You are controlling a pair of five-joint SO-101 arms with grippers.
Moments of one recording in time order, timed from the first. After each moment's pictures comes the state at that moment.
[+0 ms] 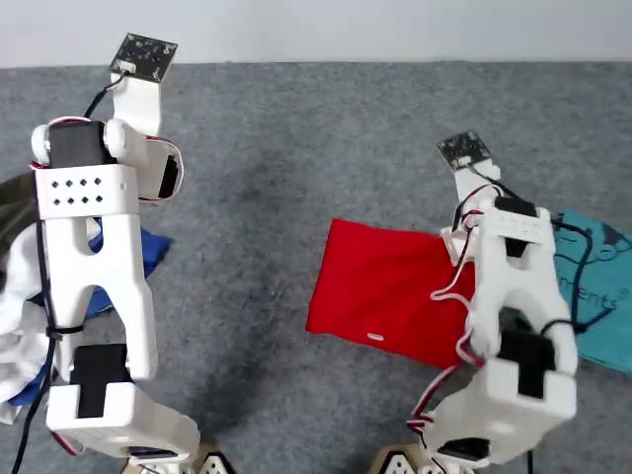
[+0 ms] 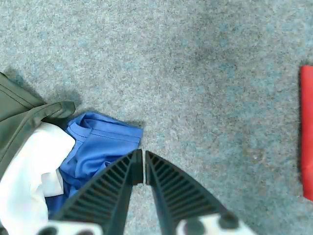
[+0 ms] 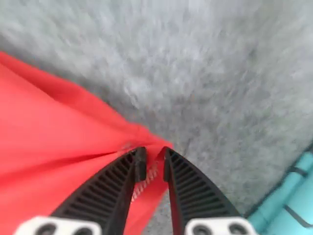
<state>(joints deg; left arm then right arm) -7.9 4.7 -22.3 99.4 -8.0 10.5 9.2 19.7 49.6 31.7</state>
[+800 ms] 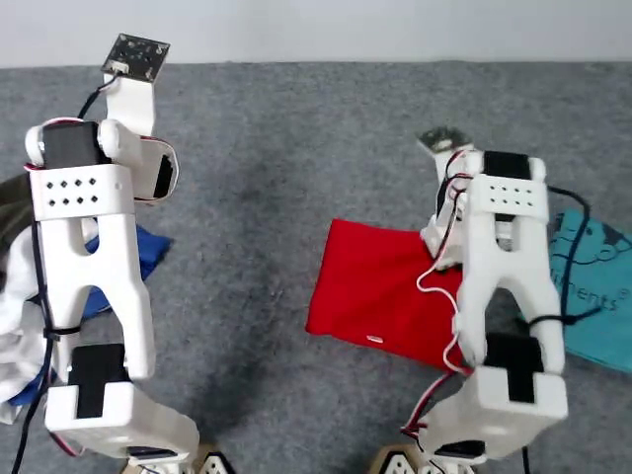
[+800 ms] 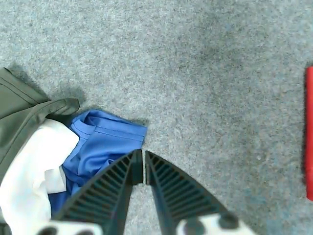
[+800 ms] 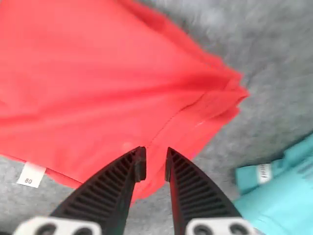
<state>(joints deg) -9.1 4.6 -22.3 99.4 -8.0 3.2 8.2 2.4 90.1 24.8</state>
